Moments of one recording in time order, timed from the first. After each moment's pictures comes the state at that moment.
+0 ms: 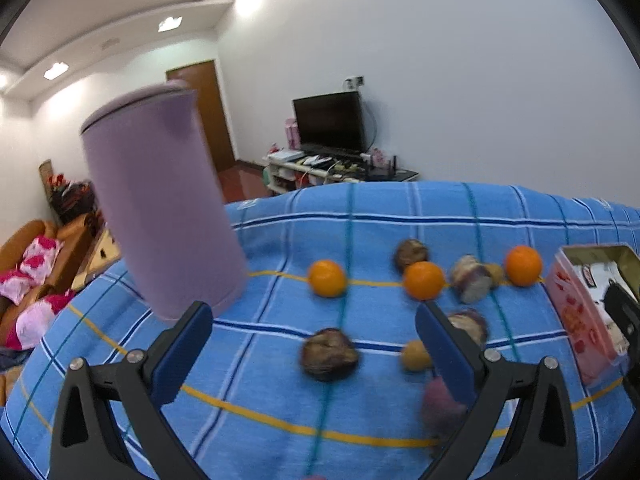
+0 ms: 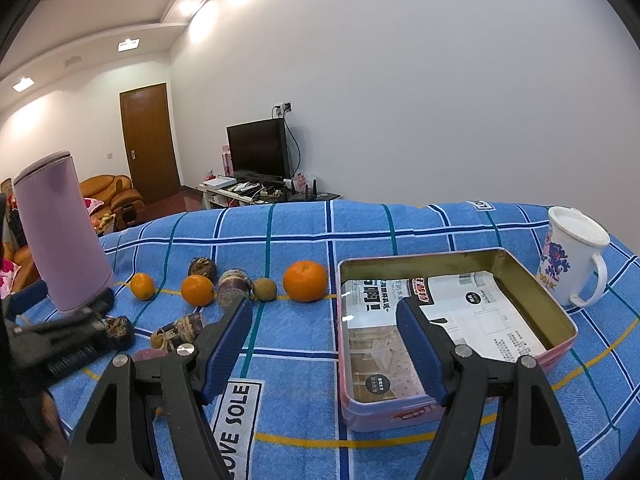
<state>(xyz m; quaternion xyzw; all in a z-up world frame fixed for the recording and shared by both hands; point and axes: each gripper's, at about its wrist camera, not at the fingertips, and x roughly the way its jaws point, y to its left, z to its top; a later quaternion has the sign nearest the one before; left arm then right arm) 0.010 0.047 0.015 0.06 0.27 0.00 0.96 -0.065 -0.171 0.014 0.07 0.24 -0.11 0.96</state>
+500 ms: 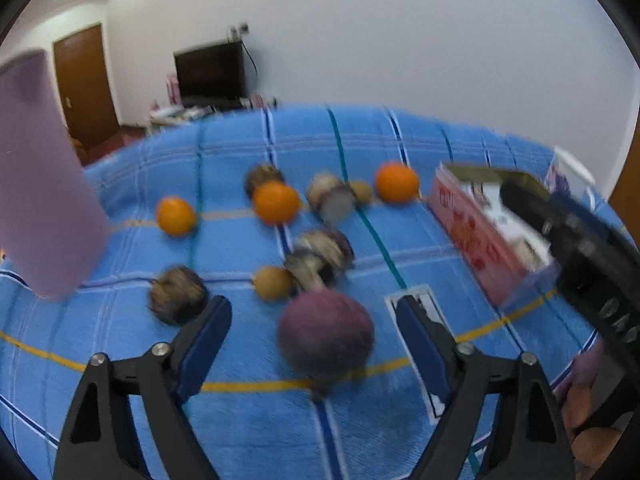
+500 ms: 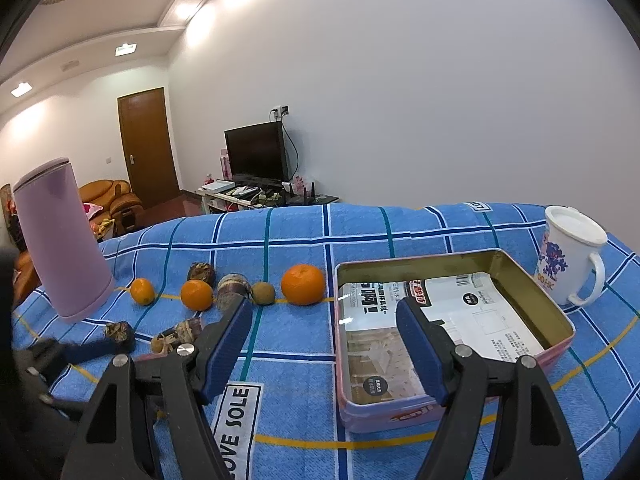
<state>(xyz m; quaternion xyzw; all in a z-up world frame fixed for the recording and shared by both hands) 0.003 -0.003 -0.018 0.07 0.39 -0.22 0.89 -0.067 -0.172 0.015 0.08 0.23 -0.12 0.96</state>
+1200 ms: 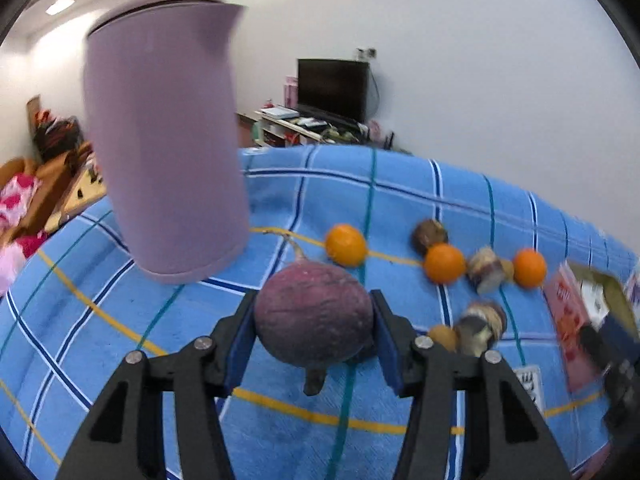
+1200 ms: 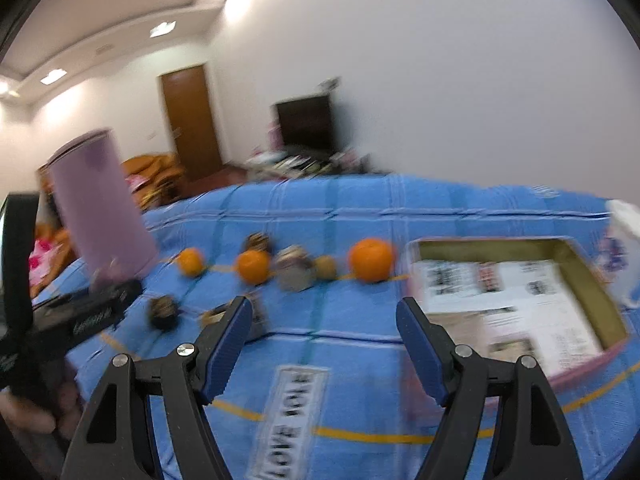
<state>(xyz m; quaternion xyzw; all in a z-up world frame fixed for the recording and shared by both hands) 0.034 0.093 -0.003 -0.03 0.34 -0.03 0.94 -0.039 -0.145 0.007 0.08 0.29 0.01 0.95</state>
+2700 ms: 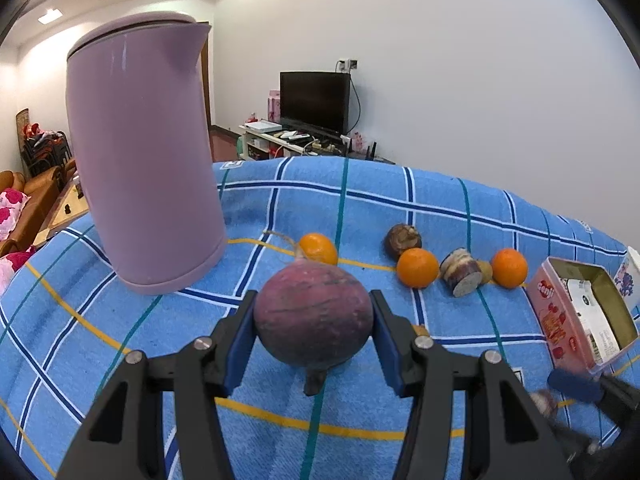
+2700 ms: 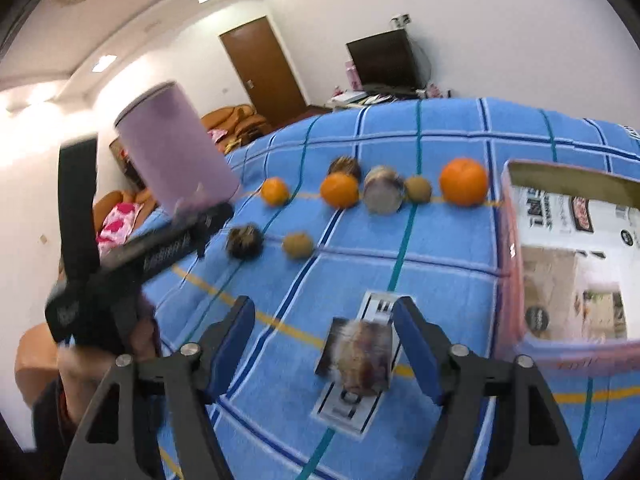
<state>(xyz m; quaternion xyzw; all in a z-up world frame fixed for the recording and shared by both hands) 0.030 0.071 -0.001 -0.01 0.32 -0.06 0.95 -0.046 -0.143 -0.017 0.13 0.38 0.17 0.90</state>
